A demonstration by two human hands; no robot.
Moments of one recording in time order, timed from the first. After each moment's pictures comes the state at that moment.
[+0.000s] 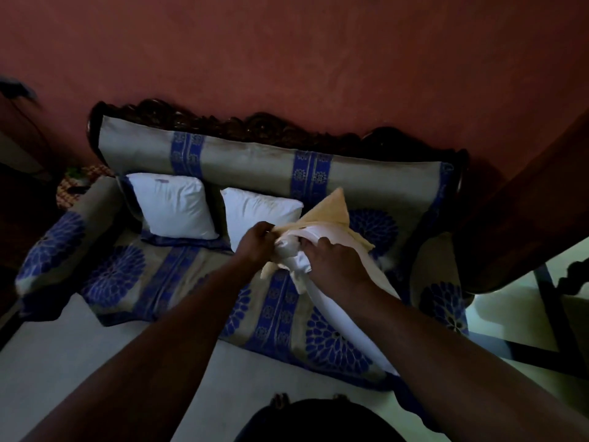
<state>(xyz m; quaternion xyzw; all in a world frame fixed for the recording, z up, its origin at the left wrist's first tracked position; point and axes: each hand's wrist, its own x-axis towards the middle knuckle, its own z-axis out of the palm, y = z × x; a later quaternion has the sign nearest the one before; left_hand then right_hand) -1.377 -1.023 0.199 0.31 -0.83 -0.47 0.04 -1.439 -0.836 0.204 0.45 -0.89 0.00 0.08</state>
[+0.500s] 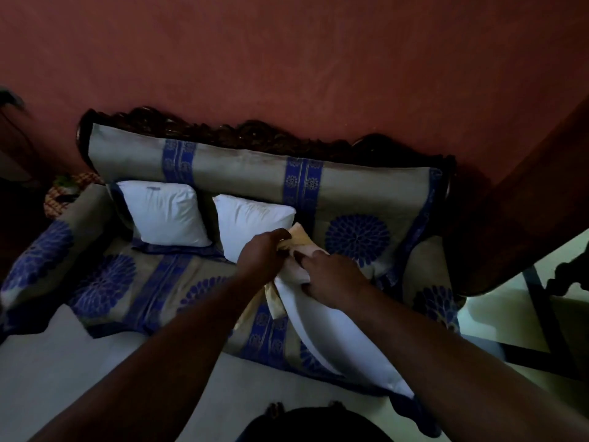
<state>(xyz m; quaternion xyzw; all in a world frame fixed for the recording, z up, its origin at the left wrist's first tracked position) -1.385 -0.988 0.215 0.20 -0.93 -0.29 0.04 -1.447 -0.818 0.214 0.47 -0.88 0.04 -0.11</state>
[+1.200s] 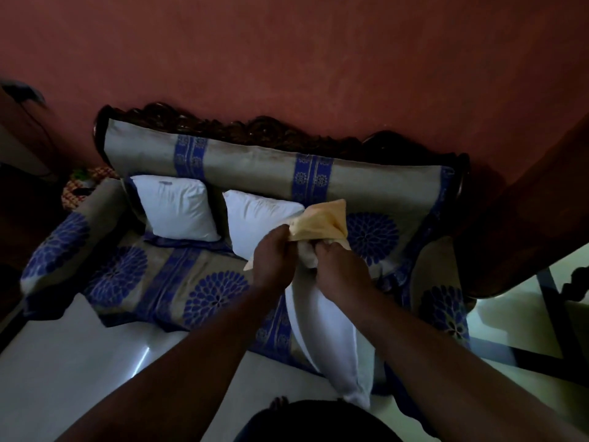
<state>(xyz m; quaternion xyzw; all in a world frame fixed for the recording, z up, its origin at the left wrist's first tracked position) -1.367 -0.955 0.210 0.24 -0.86 -0.38 0.25 -1.429 -0.825 0.229 0.34 -0.93 0.05 -0.09</state>
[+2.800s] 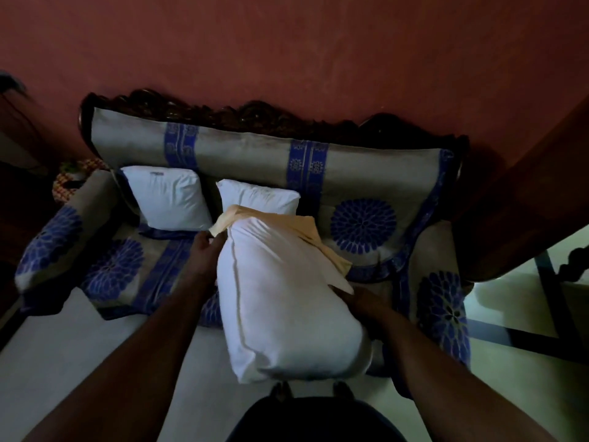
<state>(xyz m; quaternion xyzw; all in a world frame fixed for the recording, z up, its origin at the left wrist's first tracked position) -1.315 -1.040 0.197 0.43 -0.63 -0.62 0.18 -1.428 -0.745 0.164 -0.01 -0.81 0.36 -0.47</state>
